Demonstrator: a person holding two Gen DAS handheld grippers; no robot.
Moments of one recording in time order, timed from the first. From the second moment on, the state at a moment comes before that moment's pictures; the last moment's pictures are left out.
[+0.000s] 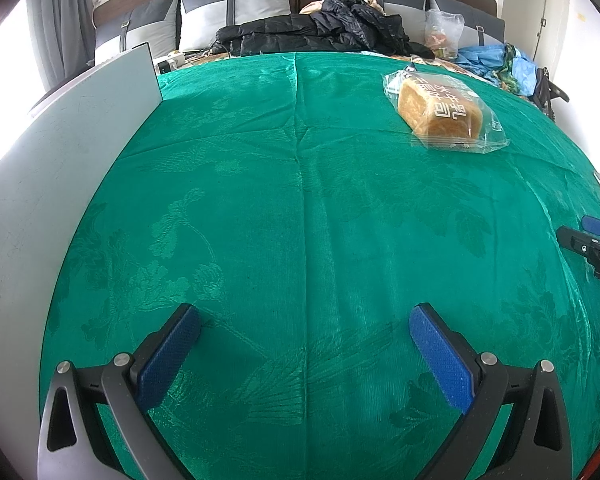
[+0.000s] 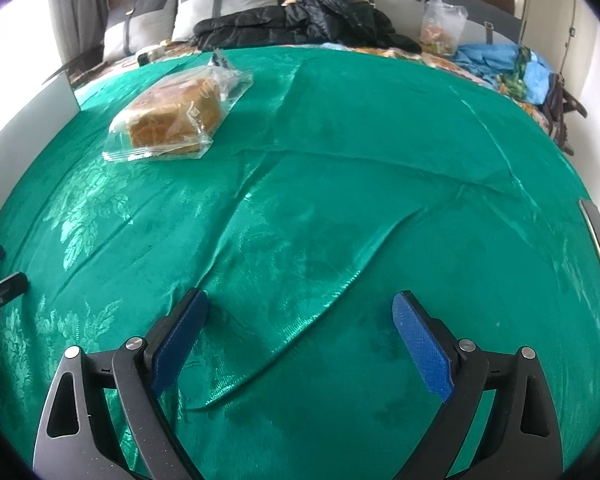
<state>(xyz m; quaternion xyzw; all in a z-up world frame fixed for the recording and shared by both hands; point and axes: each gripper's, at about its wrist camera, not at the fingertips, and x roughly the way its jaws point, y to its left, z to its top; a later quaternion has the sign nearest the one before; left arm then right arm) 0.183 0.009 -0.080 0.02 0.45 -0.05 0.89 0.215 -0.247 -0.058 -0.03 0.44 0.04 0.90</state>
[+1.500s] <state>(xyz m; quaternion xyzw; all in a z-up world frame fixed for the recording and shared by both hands) 0.291 -0.038 -0.019 0.02 0.51 -0.06 0.86 0.218 -0.246 -0.058 -0.05 0.43 0.07 0.90</state>
